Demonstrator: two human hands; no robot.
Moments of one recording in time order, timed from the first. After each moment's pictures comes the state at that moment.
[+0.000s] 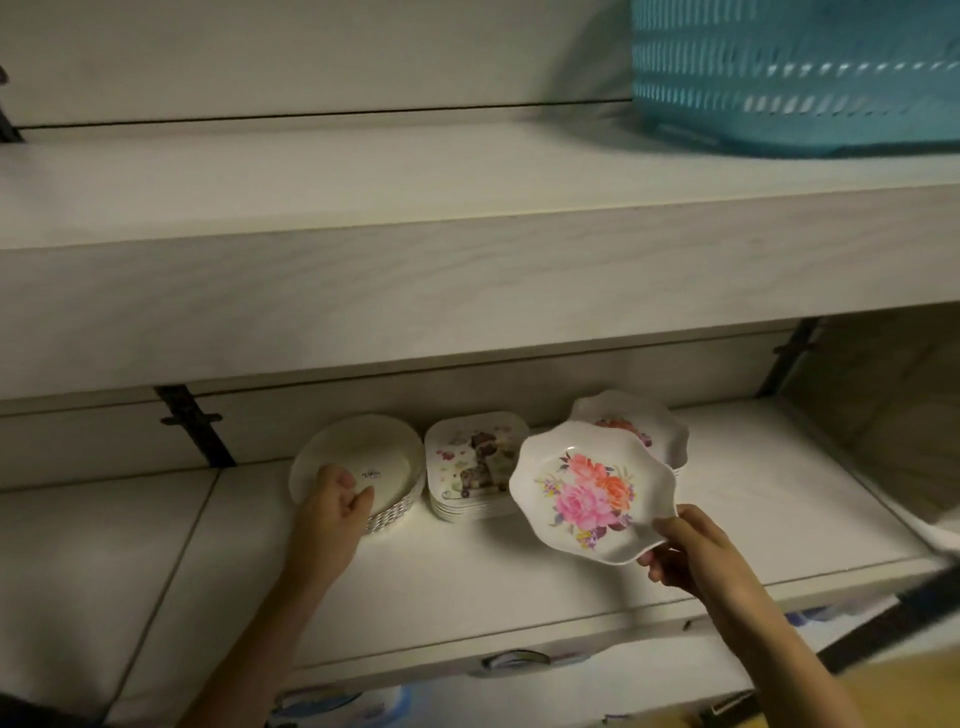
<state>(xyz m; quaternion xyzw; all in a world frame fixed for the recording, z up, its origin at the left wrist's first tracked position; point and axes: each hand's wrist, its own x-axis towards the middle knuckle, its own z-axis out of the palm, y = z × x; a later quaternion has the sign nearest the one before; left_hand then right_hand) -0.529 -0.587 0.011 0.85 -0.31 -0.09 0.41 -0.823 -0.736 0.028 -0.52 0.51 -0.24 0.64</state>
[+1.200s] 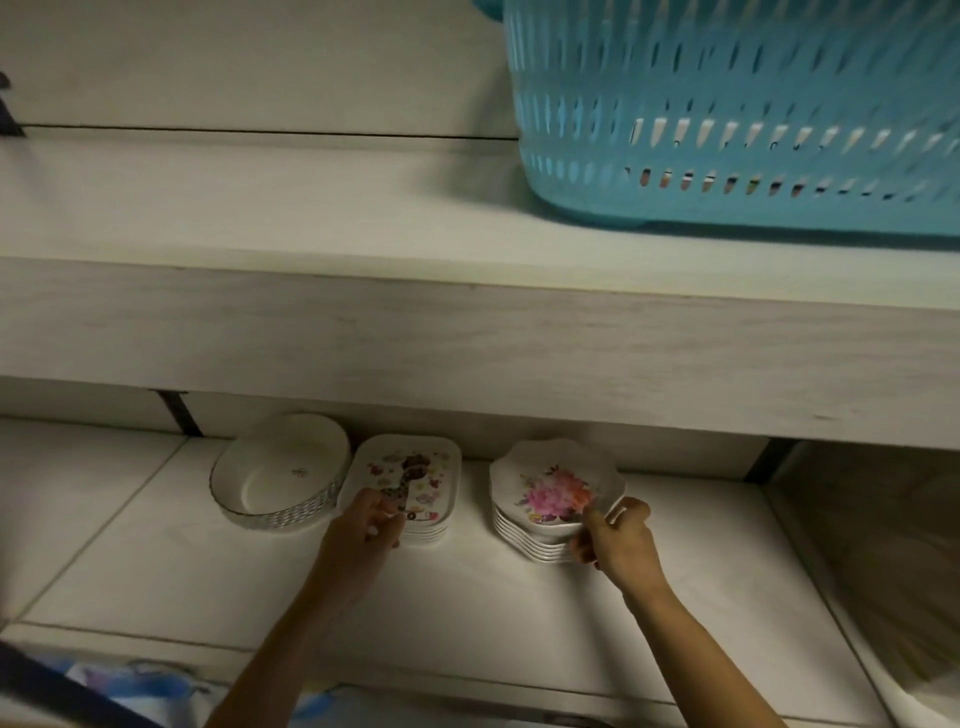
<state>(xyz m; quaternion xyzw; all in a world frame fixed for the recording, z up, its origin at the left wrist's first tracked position) -0.657 -0.683 0.006 0.84 -0.26 -0.17 0.45 -0.826 -0.893 -0.015 -0.69 0.51 -0.16 0.49</state>
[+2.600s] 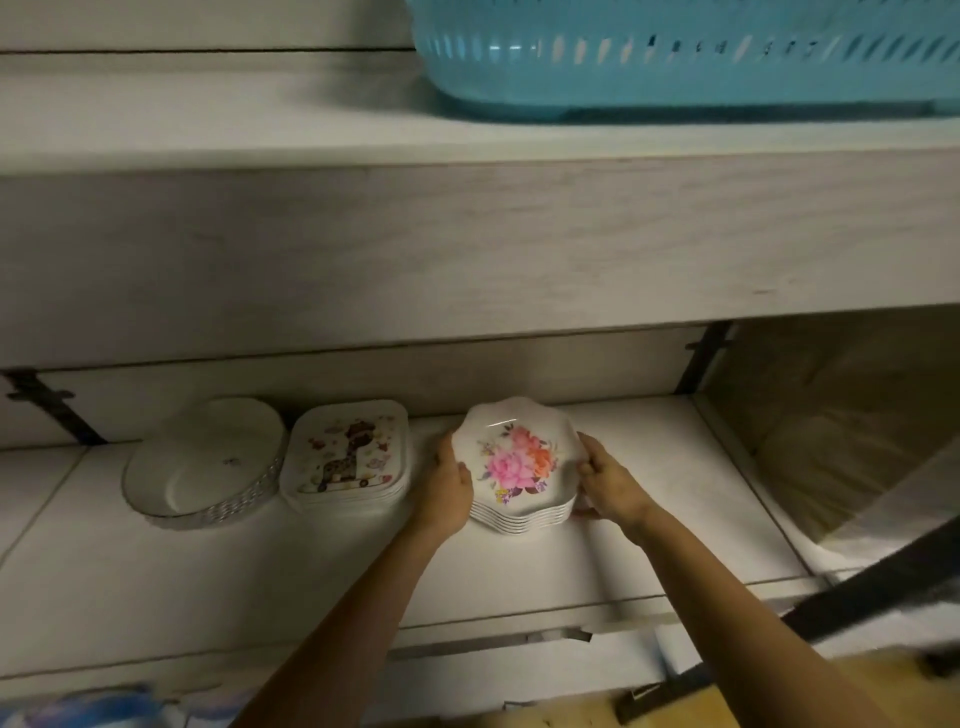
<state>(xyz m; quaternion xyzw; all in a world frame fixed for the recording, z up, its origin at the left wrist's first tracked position) -0.705 -0.796 -0.040 0.83 -0.35 -0.25 0.36 -0.862 -0.901 -0.015 -0.68 0.44 -0.12 0.57</state>
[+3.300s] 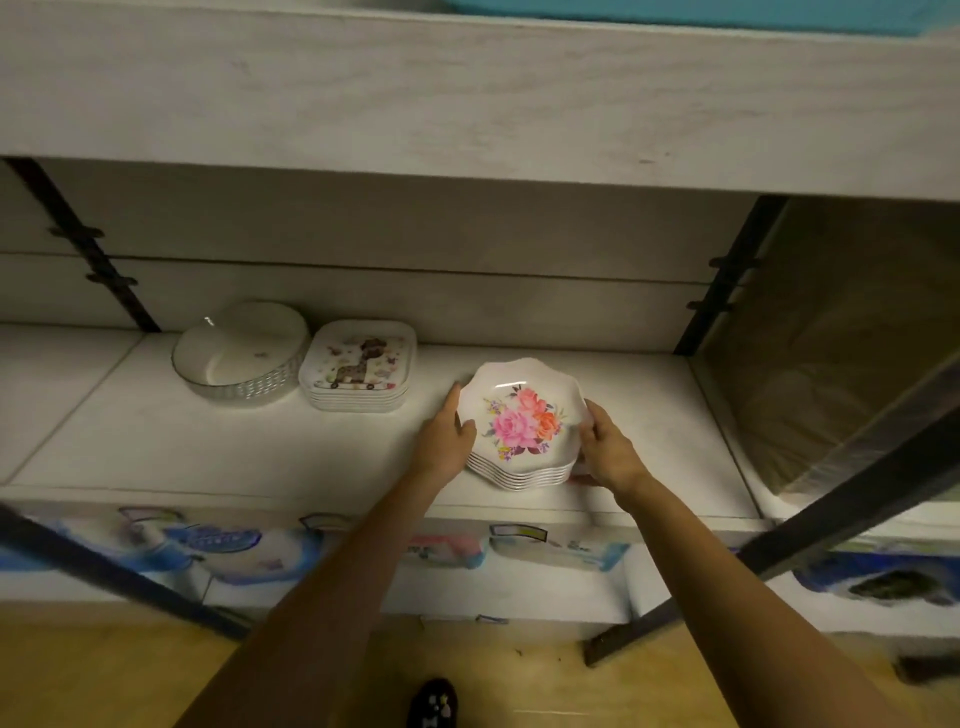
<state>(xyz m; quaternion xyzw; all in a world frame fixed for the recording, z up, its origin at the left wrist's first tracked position) -0.769 -0.757 -0.029 0.86 -0.29 -0.22 0.37 -0.916 -0.875 -0.019 -0.69 0.44 -0.12 0.56</state>
